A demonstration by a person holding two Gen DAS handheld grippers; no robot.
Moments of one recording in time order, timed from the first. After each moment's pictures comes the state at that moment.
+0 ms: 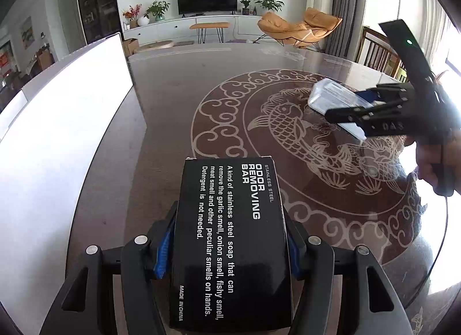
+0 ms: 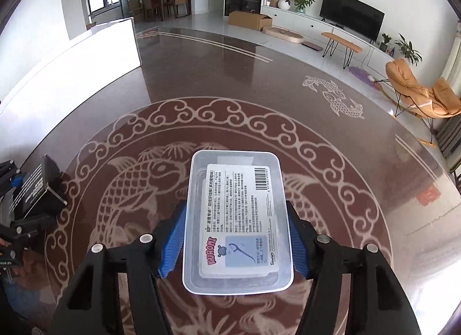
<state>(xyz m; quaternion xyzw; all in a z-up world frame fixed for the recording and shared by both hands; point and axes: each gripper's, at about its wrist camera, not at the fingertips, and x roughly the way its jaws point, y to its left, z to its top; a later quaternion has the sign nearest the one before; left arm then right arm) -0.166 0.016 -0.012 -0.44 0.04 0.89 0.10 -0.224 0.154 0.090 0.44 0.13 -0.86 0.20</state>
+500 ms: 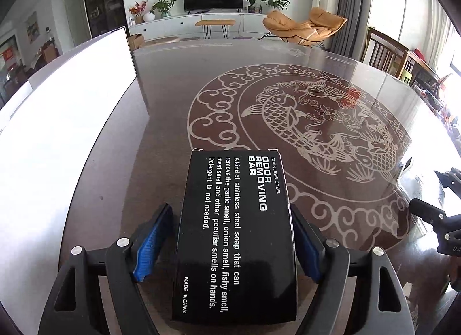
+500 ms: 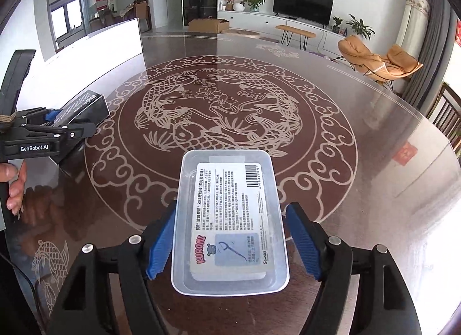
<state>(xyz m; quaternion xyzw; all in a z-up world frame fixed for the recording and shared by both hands) -0.151 0.023 -0.017 -0.44 0.04 0.89 0.08 -0.072 0.219 0.089 0.44 0.07 -0.89 0.12</state>
